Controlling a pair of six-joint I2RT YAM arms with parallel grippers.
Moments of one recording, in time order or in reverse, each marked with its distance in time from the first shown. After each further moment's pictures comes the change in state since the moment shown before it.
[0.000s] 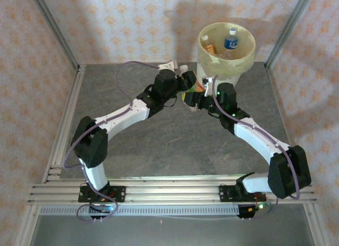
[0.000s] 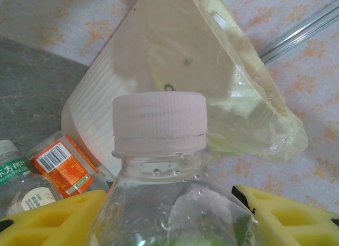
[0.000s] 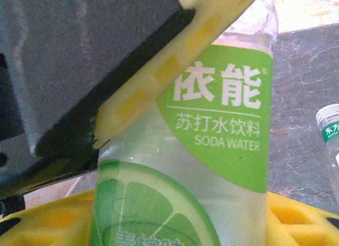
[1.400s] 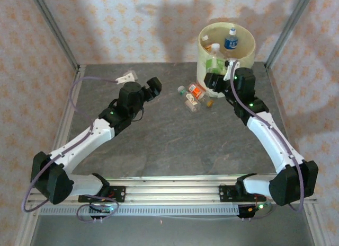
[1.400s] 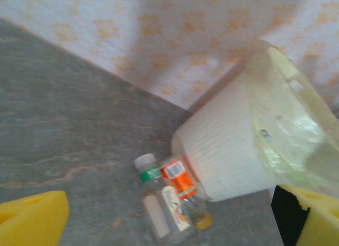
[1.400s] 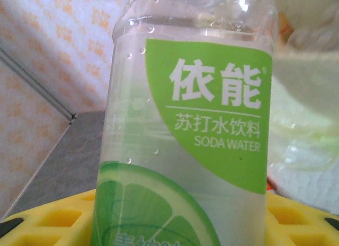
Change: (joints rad) left arm 0.122 -0.518 -0.407 -0.229 -0.273 0.021; right arm -0.133 -0.066 0.279 -0.339 0.310 -0.146
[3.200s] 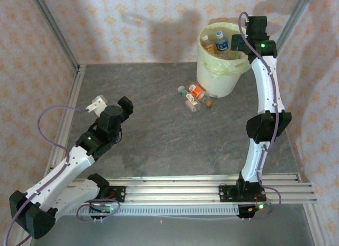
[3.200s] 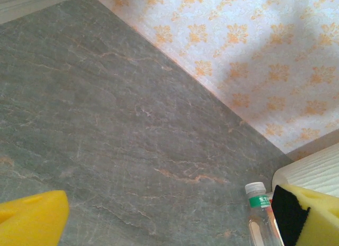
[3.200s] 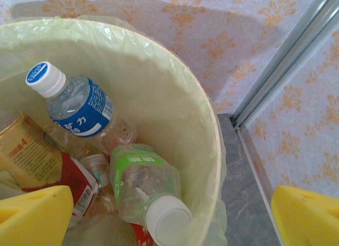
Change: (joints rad) left arm 0.030 -0.377 -0.263 -0.259 -0.287 -0.117; right arm -0.217 0.713 1.159 -0.727 0.438 -0.320
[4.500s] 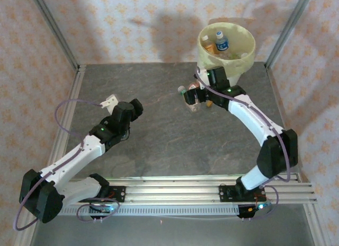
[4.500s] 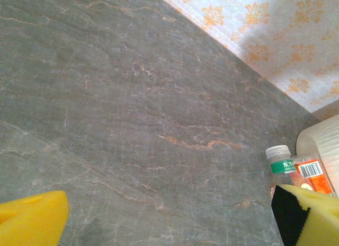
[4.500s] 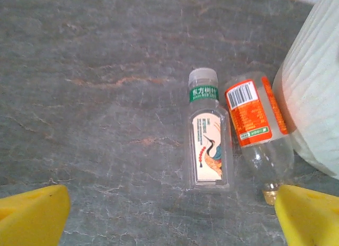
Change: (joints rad) left arm 0.002 0.192 0.008 0.054 0.106 0.007; right arm 0.353 -0.404 -0.987 0.365 -0.417 -0.045
